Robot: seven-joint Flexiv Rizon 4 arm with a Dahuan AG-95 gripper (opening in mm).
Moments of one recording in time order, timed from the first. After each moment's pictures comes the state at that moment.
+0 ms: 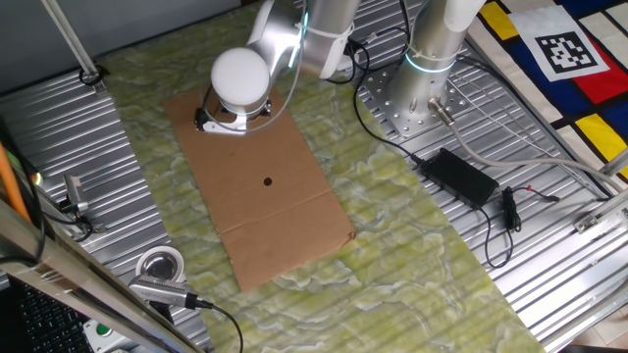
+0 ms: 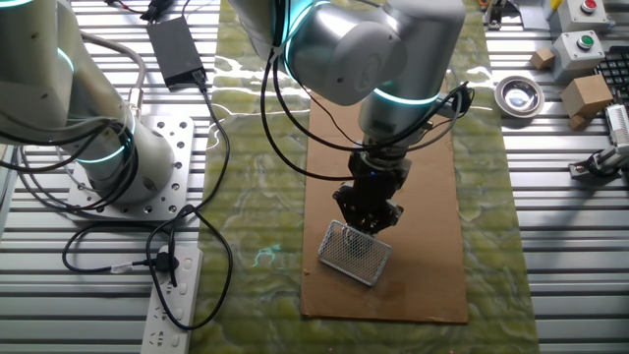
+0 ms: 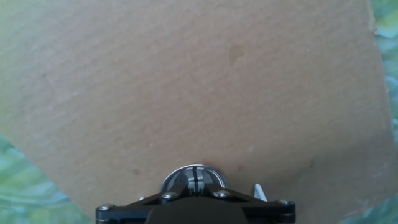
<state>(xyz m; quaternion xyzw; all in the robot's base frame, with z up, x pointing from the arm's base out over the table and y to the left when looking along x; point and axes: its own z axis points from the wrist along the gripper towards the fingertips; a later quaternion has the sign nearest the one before) 0.442 -0.142 0.015 0.48 -0.84 0.17 0.18</state>
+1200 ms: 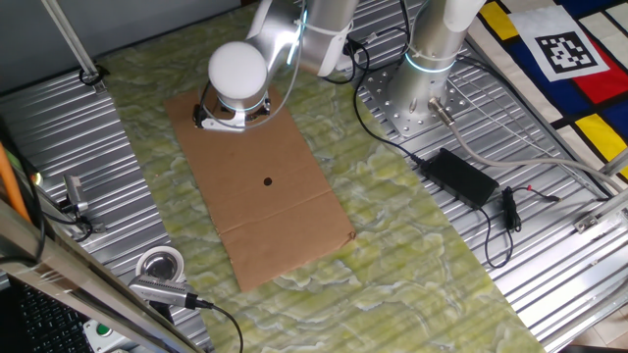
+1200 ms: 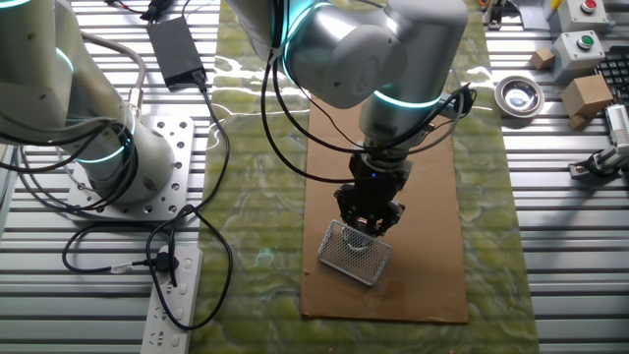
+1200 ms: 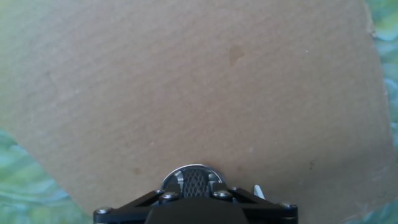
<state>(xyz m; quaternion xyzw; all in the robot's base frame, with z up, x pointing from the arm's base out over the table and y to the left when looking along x) 0.442 -0.142 0.017 0.49 -0.84 0.16 0.17</state>
